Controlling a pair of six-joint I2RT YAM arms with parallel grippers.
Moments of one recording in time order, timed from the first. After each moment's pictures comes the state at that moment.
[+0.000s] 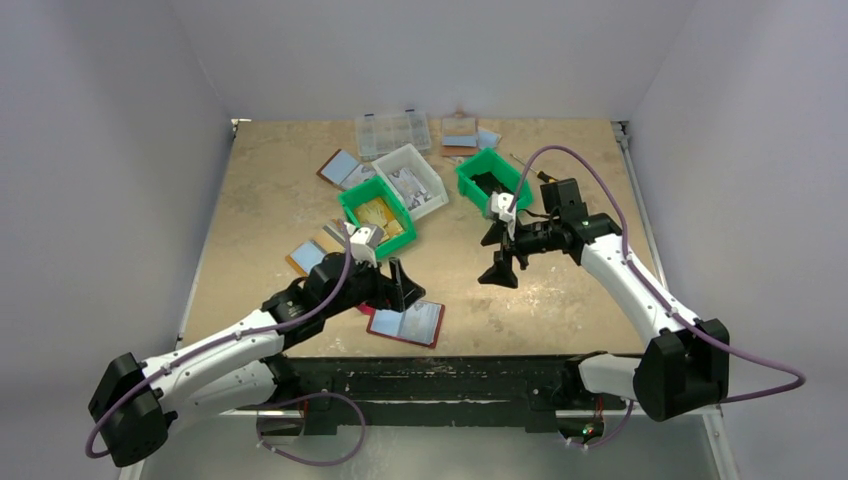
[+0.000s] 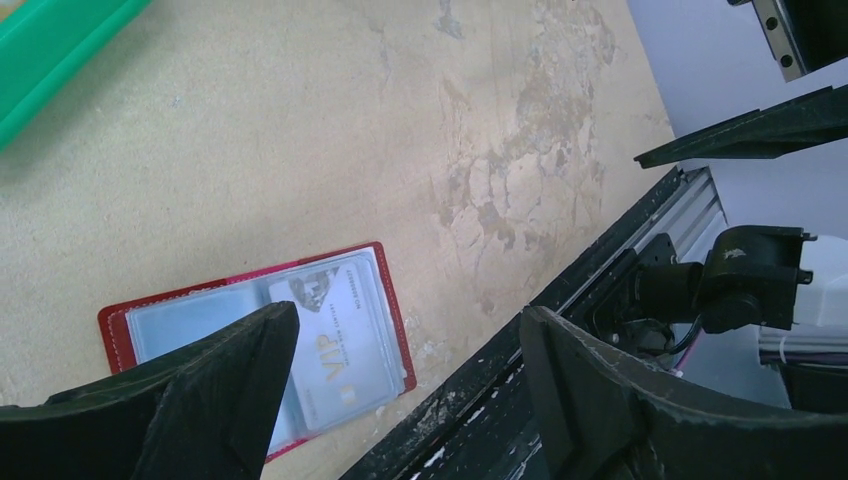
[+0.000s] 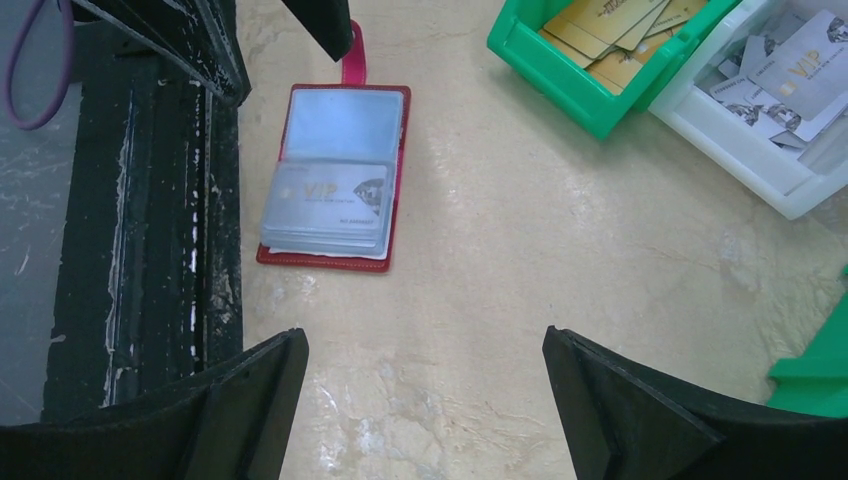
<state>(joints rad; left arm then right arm) -0.84 0.91 0.51 -0.03 0.04 -0.68 0.28 1.25 0.97 -0.68 -0.94 -0.77</state>
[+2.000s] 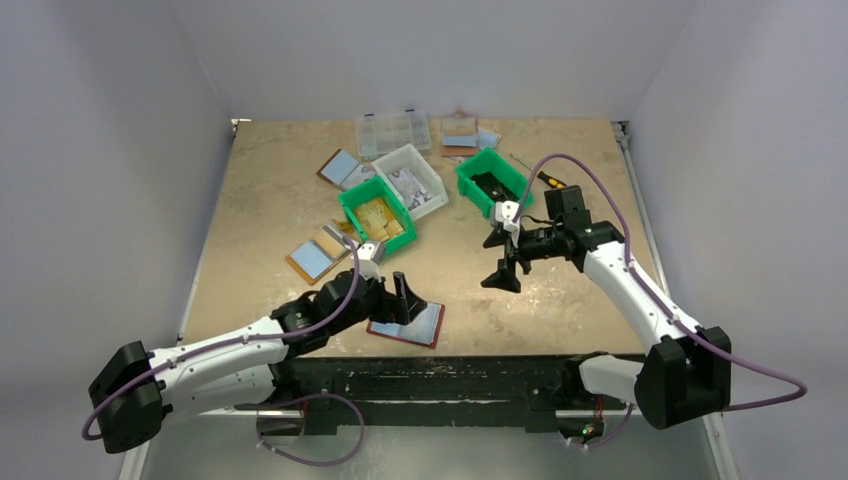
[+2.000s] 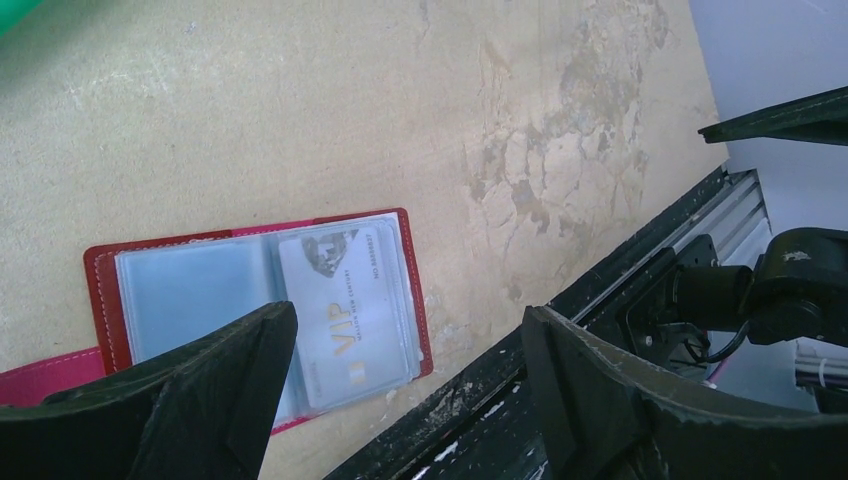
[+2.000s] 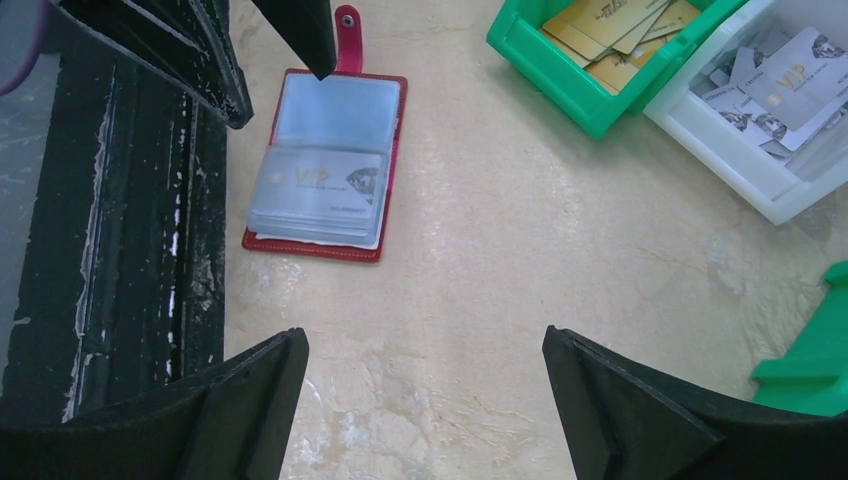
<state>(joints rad) -0.96 0.91 0.41 0.02 -0.12 -0.76 0.25 1.21 0.91 -0.65 -0.96 -0.84</state>
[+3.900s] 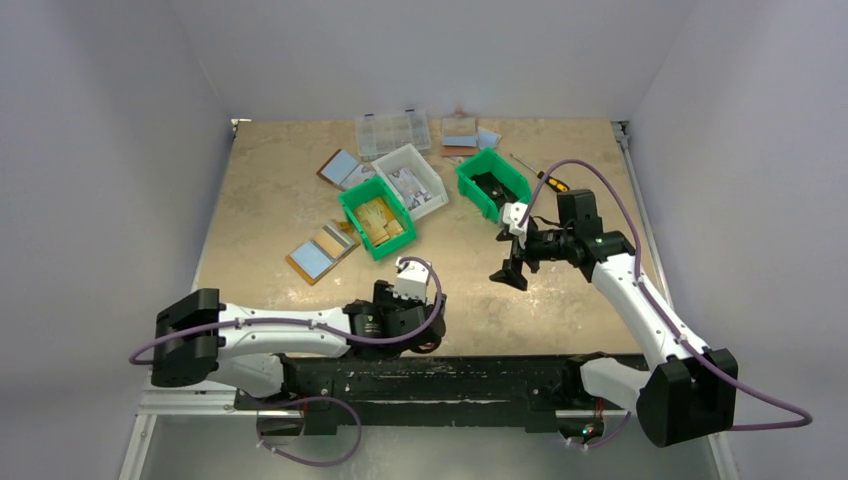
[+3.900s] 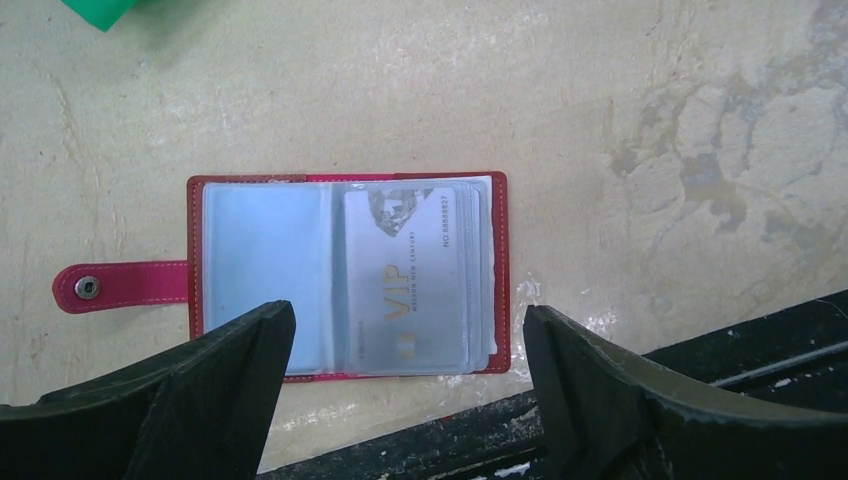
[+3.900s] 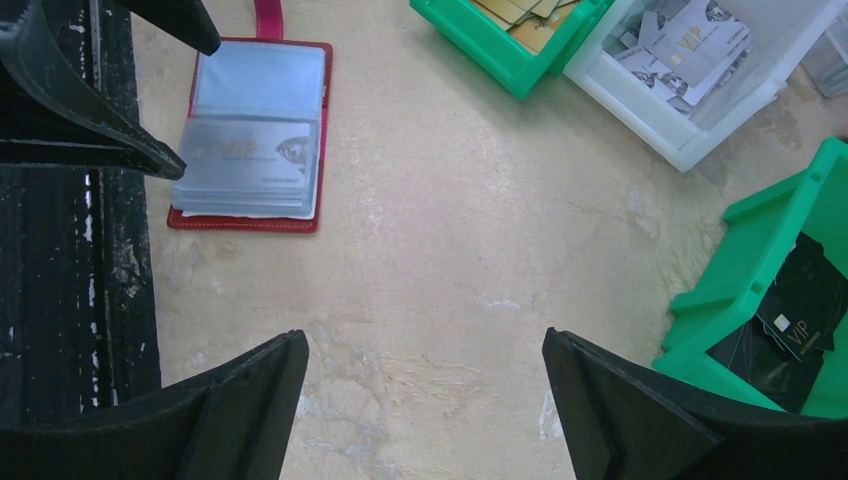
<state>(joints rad) -1.35 1.33 0.79 -0.45 -0.72 -0.92 0.21 1.13 0.86 -0.60 -0.85 -0.84</state>
